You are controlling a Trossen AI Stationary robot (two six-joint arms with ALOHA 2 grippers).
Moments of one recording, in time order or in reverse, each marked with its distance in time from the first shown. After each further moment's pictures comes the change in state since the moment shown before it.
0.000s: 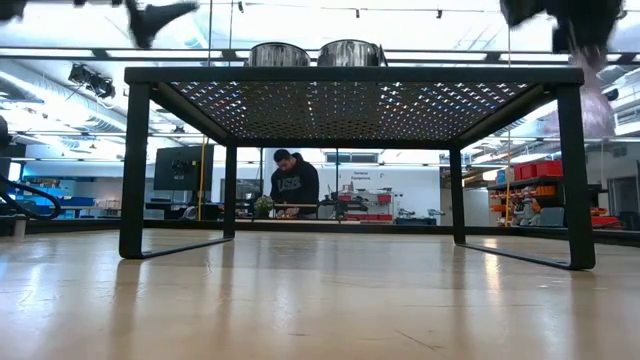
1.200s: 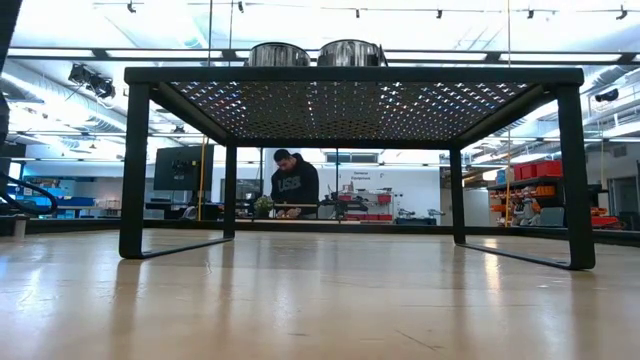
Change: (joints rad) left arm -0.100 1.330 1.270 -0.422 0.400 0.173; right arm 0.099 0.253 0.695 0.014 -0.211 -0.237
